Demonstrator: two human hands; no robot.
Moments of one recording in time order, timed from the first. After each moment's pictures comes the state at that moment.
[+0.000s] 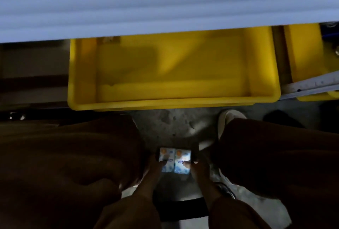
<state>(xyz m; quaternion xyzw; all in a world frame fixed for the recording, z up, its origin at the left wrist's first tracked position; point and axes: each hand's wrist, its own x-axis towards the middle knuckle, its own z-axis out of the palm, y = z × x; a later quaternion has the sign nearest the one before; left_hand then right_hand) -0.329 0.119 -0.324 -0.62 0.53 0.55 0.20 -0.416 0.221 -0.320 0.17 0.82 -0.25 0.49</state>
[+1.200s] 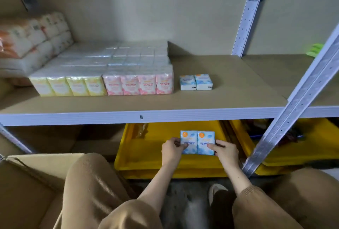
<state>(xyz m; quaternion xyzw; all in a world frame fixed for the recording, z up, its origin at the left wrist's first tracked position) -0.426 0.080 -0.017 -0.45 0.73 0.48 -0.14 -0.528 0.196 -0.022 -0.08 0.81 -0.54 0.19</state>
